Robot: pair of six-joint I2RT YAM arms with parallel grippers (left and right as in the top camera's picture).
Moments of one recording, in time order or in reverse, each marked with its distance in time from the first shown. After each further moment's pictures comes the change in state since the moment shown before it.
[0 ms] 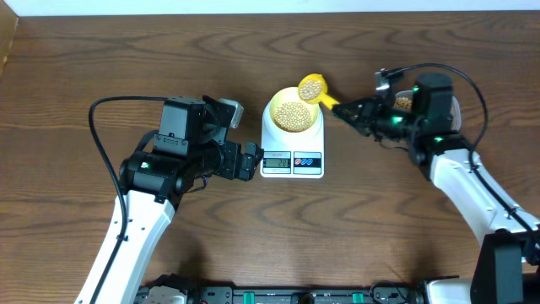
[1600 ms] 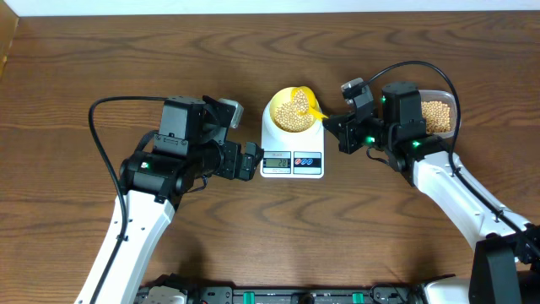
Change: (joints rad) left arm 0.000 0.000 0.000 0.000 0.000 0.000; right arm 0.119 0.000 0.000 -0.141 0.287 -0.775
